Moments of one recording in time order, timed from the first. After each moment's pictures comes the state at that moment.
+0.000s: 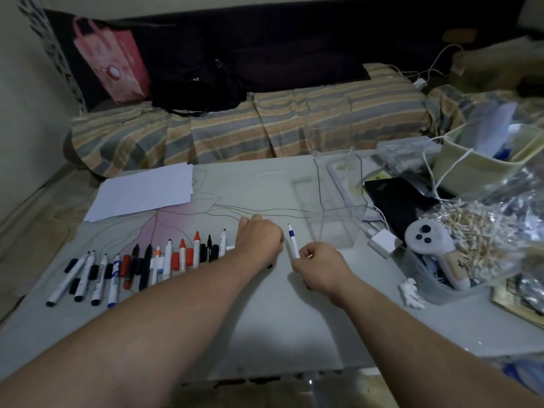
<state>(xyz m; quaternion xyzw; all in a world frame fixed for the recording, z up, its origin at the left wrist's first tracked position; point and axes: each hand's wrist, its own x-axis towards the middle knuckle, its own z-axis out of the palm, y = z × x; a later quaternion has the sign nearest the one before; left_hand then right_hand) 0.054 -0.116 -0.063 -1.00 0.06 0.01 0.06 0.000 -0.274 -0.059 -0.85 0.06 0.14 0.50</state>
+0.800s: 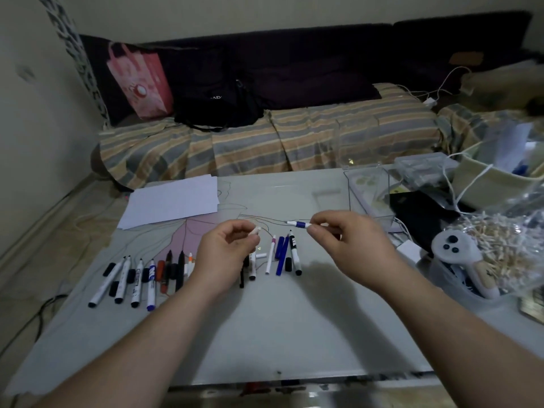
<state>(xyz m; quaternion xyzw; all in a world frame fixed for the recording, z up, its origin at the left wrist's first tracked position) -0.059 -0.024 0.019 -0.75 -0.10 -0.11 -0.64 -0.035 -0.261 0.051 -0.92 -0.17 -0.07 0.35</state>
